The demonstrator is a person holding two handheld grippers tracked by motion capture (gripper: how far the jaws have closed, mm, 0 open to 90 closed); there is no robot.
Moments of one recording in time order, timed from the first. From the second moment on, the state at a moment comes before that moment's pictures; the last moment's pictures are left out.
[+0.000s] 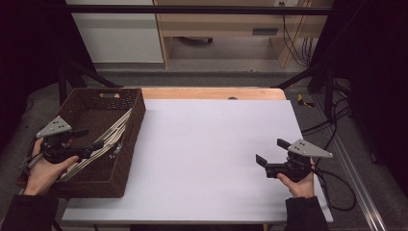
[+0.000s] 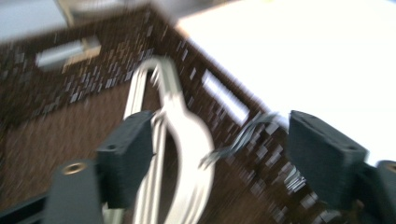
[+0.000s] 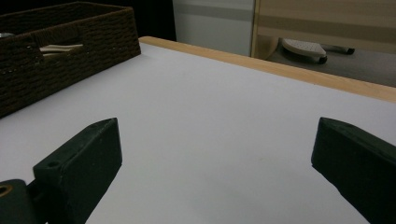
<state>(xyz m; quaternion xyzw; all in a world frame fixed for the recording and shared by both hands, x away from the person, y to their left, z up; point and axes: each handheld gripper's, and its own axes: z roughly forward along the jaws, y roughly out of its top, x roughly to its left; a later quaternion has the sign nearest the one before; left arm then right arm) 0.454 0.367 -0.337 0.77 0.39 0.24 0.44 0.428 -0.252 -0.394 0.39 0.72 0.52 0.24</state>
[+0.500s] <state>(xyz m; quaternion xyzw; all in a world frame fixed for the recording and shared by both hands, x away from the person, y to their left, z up) 0.429 0.295 -0.345 0.72 0.34 0.22 0.57 0.424 -0.256 -0.390 0.39 0.71 0.54 0.24</state>
